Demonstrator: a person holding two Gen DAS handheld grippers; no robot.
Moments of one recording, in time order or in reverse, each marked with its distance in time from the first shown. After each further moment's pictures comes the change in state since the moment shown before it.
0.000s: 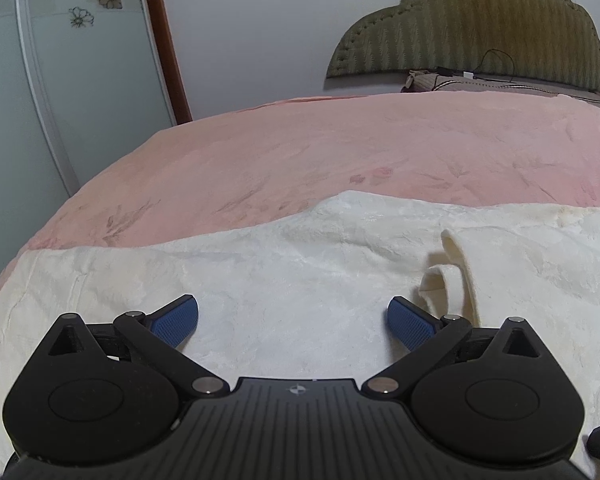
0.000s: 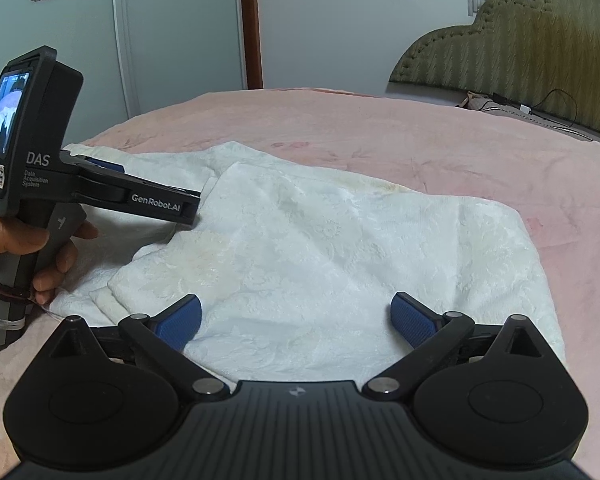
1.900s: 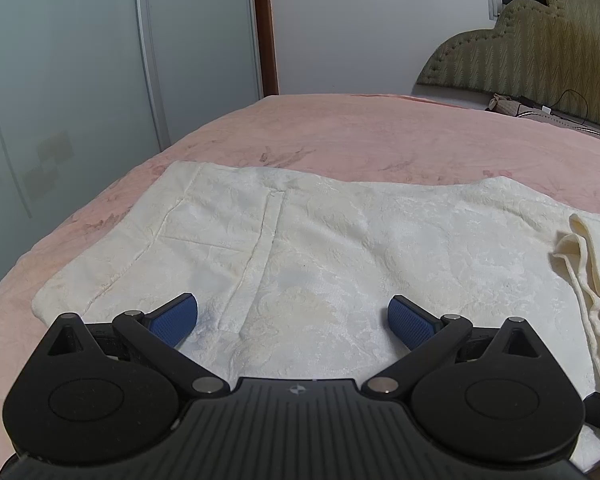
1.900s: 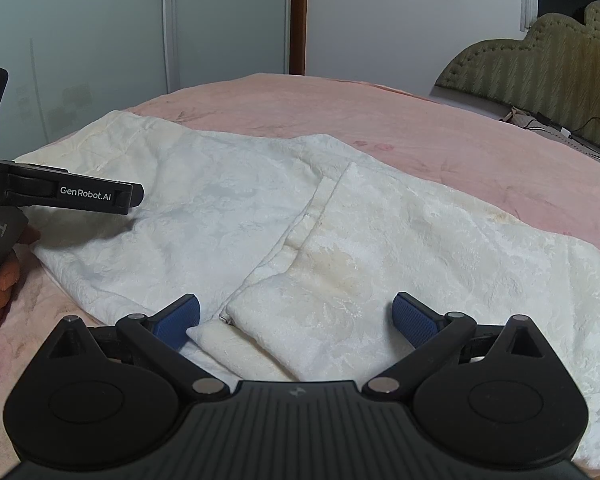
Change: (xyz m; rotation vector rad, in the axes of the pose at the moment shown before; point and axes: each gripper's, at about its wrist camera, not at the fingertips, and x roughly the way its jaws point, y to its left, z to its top) left arm -0.037 0.108 -0.050 -0.202 0.027 0.139; right arm 0.025 0.074 0.008 -0.113 0.037 0.044
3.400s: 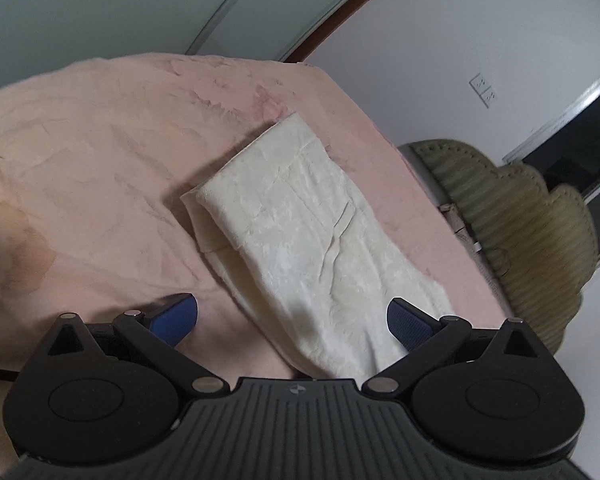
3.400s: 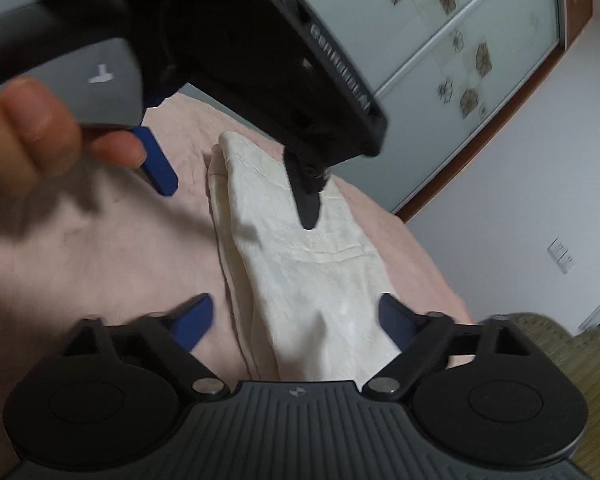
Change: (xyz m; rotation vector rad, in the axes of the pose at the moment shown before) left arm -0.031 0.162 -0.026 -0.729 0.165 -0.425; right arm 0.018 0.227 0.007 -0.801 -0.251 -0.019
